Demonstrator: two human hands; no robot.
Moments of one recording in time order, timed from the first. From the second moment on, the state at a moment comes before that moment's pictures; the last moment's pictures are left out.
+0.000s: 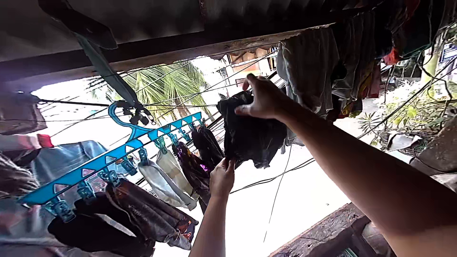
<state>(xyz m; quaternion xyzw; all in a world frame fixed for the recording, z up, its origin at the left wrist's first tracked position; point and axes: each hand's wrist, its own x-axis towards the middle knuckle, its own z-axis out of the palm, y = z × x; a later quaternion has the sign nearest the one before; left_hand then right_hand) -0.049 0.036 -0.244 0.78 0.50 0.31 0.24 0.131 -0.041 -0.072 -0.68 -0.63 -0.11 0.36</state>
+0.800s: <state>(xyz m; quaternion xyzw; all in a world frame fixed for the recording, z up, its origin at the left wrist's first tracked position) -0.092 0.091 -0.181 0.66 0.41 0.56 0.30 0.239 -0.052 -0.108 -0.70 -0.35 -0.01 0.62</state>
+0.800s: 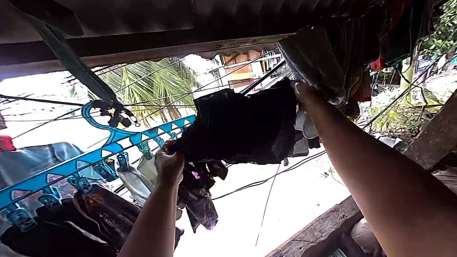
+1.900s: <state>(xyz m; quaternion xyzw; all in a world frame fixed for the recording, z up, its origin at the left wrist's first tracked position) -0.105 0.065 -0.088 0.56 0.15 0.63 0.52 0.203 -0.021 -0.073 -0.61 -0.47 -0.03 0.64</state>
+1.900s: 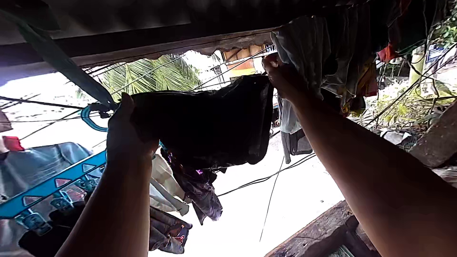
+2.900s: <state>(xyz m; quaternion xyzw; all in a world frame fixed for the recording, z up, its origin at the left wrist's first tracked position) -0.078 0.029 -0.125 0.55 0.31 0.46 0.62 0.201 -0.021 -0.108 -0.42 -0.42 0.30 0.75</state>
